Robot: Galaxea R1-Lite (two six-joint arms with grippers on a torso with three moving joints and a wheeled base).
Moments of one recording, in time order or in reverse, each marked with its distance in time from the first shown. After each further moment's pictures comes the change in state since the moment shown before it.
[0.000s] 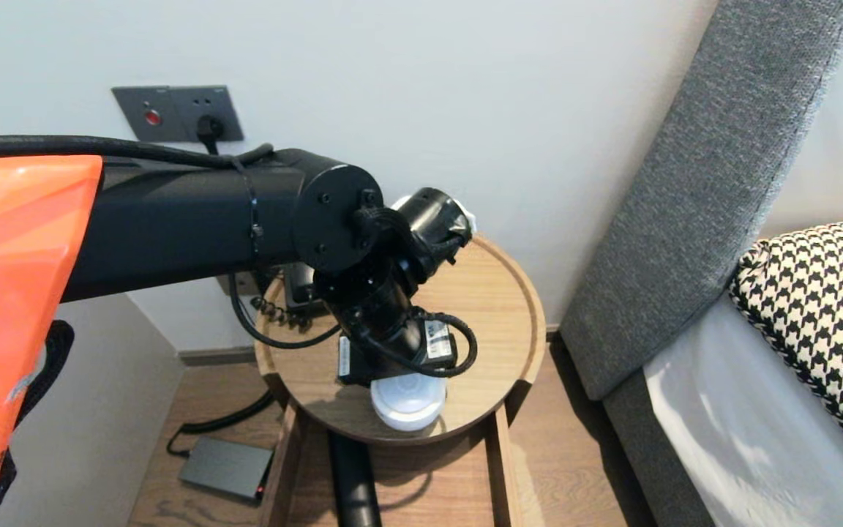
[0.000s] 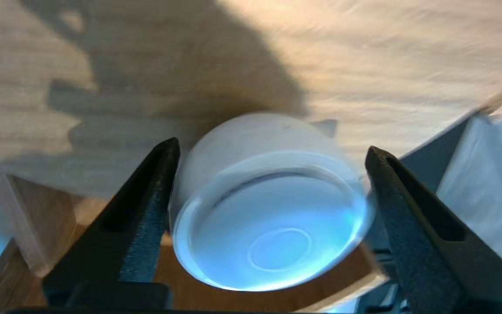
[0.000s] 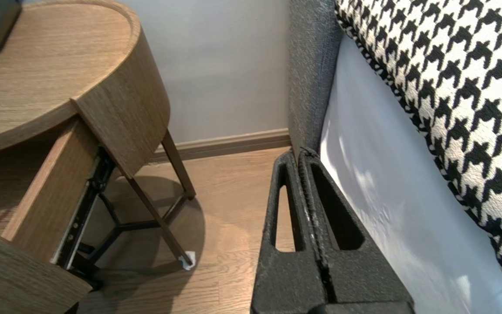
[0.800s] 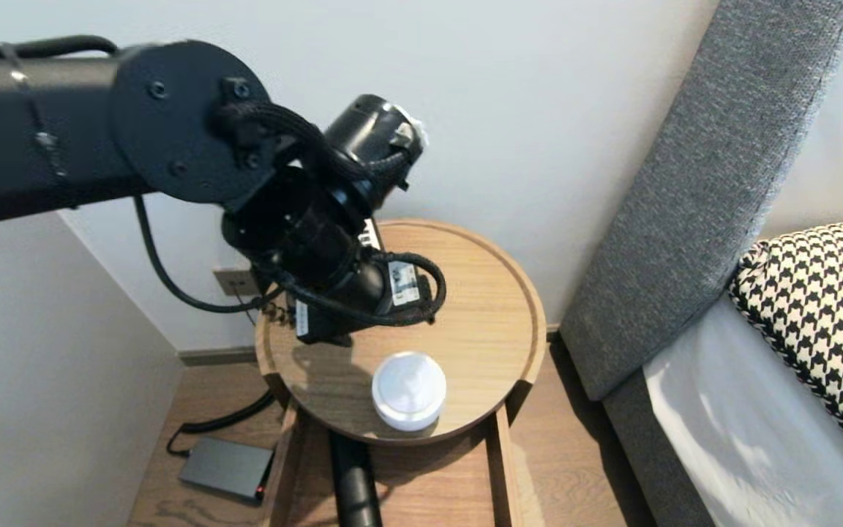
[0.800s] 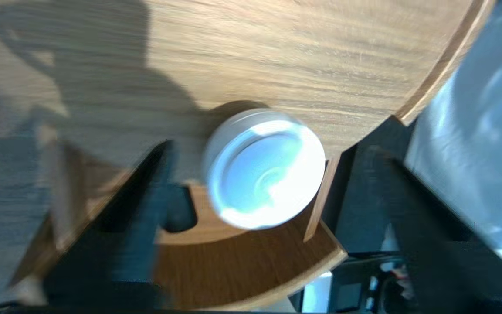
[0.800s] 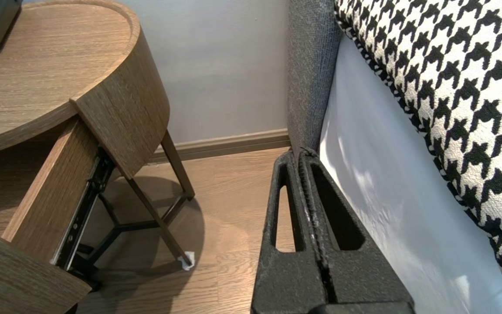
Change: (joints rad) left arm 0.034 -0.174 0.000 0.016 0.031 -0.011; right arm 0.000 0.000 0.000 0.000 0.000 0.000
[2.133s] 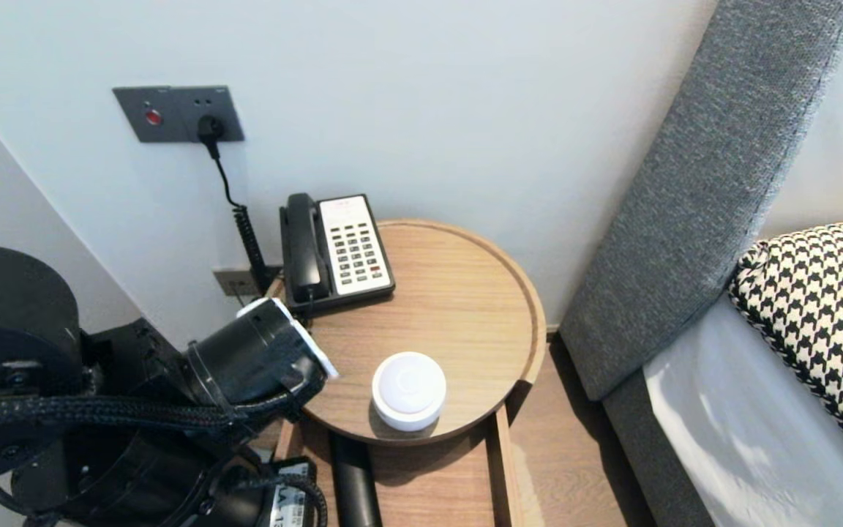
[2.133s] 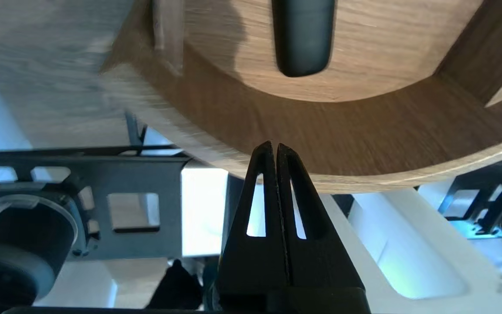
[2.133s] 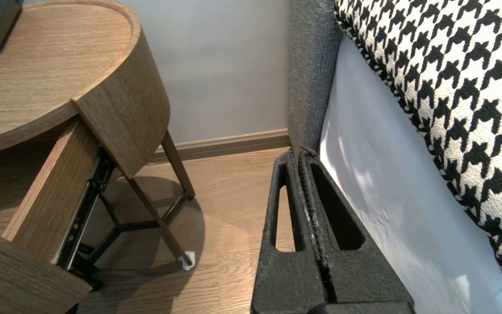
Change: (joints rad) left arm -0.112 -0.334 0.794 -0.147 -0.098 -0.142; right arm 0.000 0.000 0.000 0.000 0.000 0.000
